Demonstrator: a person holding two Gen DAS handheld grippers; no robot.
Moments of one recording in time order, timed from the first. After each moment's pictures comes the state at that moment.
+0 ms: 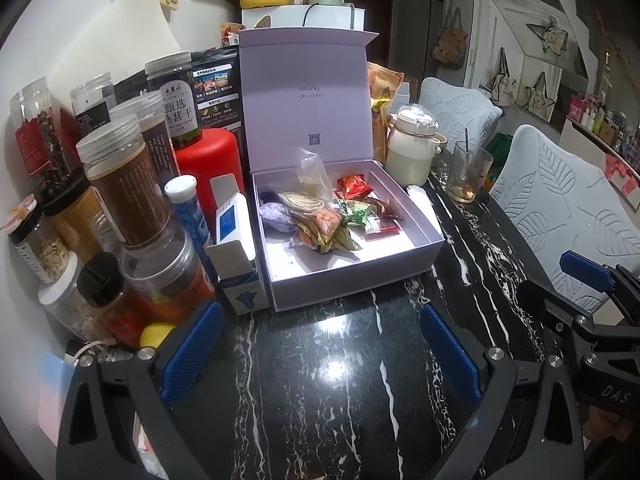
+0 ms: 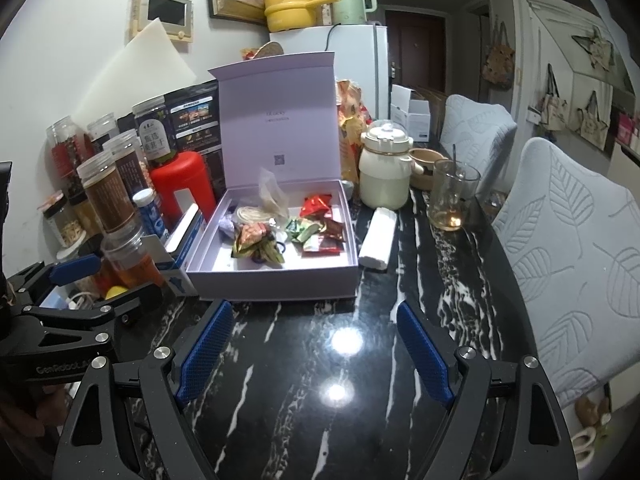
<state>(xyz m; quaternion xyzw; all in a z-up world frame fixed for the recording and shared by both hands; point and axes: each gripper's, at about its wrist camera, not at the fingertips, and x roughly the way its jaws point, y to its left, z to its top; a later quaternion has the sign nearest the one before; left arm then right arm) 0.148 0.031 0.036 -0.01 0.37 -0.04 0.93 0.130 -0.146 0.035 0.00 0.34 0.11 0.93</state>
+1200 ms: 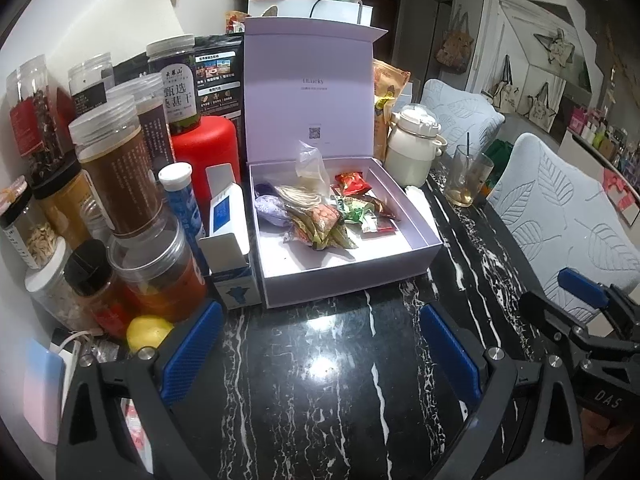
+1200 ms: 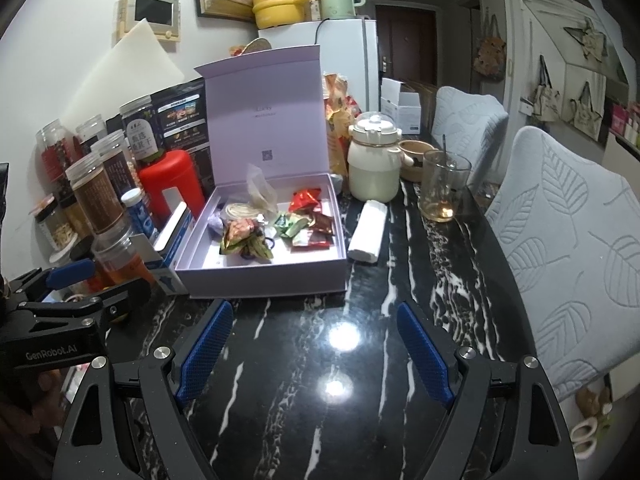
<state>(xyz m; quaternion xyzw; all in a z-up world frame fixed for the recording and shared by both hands) 0.155 0.037 0.031 -0.04 0.38 -0.05 0.92 0.135 -0.155 0.030 0.01 0.35 0.10 0.93</state>
